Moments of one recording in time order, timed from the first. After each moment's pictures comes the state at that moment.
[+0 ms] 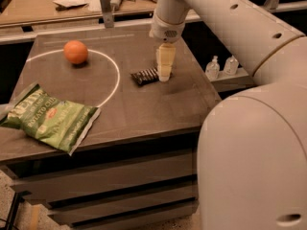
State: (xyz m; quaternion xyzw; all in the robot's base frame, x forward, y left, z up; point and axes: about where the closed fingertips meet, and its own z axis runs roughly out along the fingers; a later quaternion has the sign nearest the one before) arm 0.700 -0.023 0.876 -0.75 0.64 -0.01 0.15
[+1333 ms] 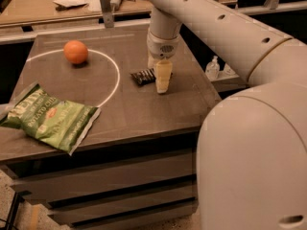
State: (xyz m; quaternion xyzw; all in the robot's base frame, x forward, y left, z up) arm 0.672 -0.017 0.830 -0.78 0.62 0.01 0.08
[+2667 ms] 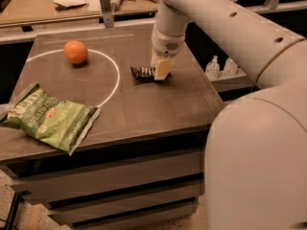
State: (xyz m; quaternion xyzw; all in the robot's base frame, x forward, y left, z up) arm 0.669 -0.024 0.845 -0.77 0.63 0.02 0.11
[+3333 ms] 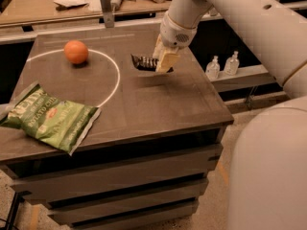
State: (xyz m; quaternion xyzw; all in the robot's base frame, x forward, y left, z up) arm 0.654 -0.031 0.882 -0.75 0.64 0.06 0.17
